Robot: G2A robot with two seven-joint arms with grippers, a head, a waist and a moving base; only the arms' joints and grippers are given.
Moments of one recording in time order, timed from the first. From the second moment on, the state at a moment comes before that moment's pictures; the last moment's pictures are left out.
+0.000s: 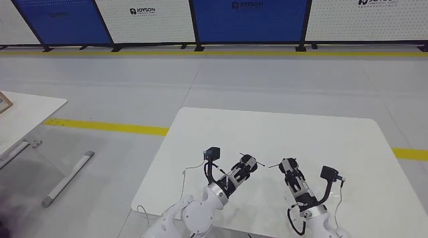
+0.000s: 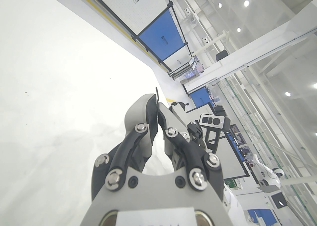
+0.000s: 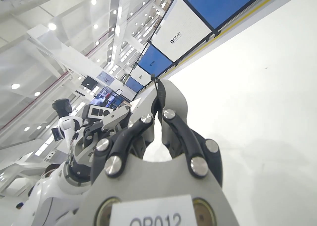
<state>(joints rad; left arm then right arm) 1.48 -1.20 -0.99 -1.73 0.19 -0.05 0.00 -1.48 -1.13 0.97 -1.63 -0.30 -0.17 -0.21</state>
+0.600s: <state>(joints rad) 1.48 -1.20 -0.99 -1.73 0.19 -0.05 0.00 -1.48 -1.15 0.97 -1.65 -0.33 -0.15 -0.26</state>
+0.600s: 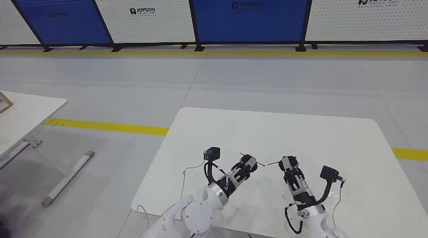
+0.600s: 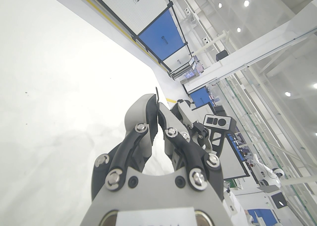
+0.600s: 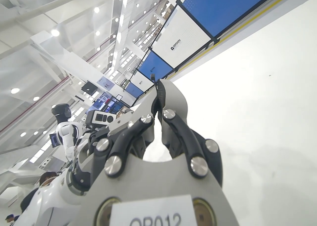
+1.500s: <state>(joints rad) 1.48 -1.20 -0.99 -1.73 0.19 -0.05 0.00 -1.50 -1.18 1.00 -1.65 -0.34 -0.18 -0.19</state>
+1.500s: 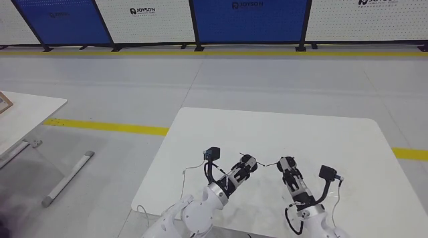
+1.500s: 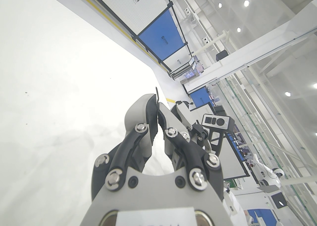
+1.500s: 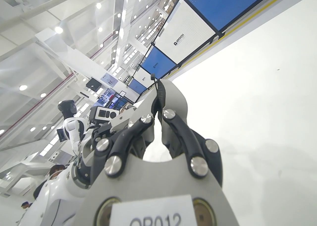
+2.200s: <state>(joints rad) 1.48 -1.20 -0.99 -1.73 0.19 -0.05 0.00 -1.54 -1.20 1.04 -1.67 -0.38 -0.20 -0.21</state>
